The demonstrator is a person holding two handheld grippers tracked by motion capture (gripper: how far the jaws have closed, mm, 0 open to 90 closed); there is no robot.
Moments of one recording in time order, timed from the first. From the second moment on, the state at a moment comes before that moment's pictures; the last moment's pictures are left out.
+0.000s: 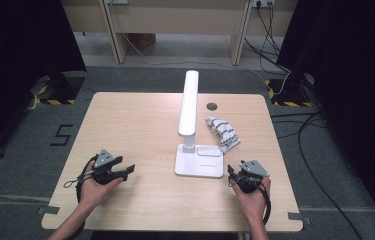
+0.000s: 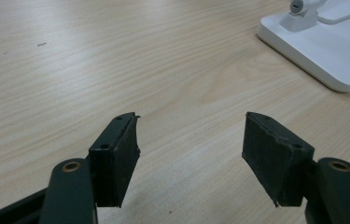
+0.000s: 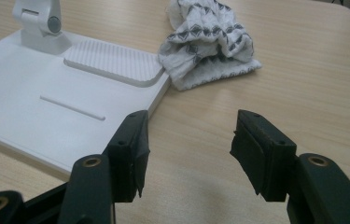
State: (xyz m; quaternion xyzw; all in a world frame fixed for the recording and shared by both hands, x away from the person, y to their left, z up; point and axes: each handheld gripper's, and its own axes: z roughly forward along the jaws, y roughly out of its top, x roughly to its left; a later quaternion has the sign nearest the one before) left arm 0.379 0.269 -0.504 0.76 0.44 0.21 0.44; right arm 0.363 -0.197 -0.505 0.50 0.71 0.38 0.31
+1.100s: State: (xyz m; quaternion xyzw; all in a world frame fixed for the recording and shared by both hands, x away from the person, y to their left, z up) left arm 0.429 0.175 -0.503 0.80 0.40 0.17 0.40; right arm 0.411 -0.185 -0.505 0.52 0.75 0.33 0.24
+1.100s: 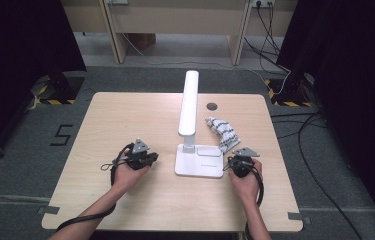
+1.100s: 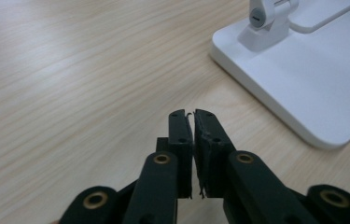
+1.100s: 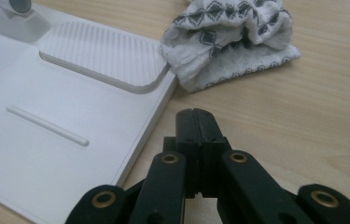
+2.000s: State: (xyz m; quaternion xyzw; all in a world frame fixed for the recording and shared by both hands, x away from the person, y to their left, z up) left arm 0.445 0.135 -0.515 0.81 0.42 0.12 0.40; right arm 0.425 -0.172 -0.510 0.51 0.76 0.32 0.23
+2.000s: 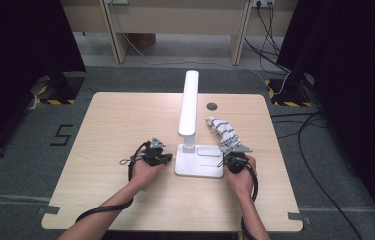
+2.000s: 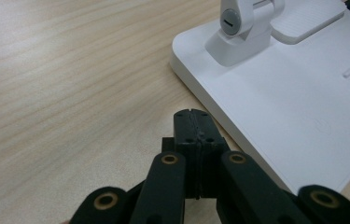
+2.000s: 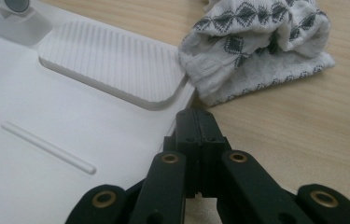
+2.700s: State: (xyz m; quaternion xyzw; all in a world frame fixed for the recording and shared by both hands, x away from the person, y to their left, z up) left arm 0.443 0.129 -0.515 0.81 0.41 0.12 0.40; right arm 0.425 -0.166 -0.511 0.51 0.76 0.32 0.24
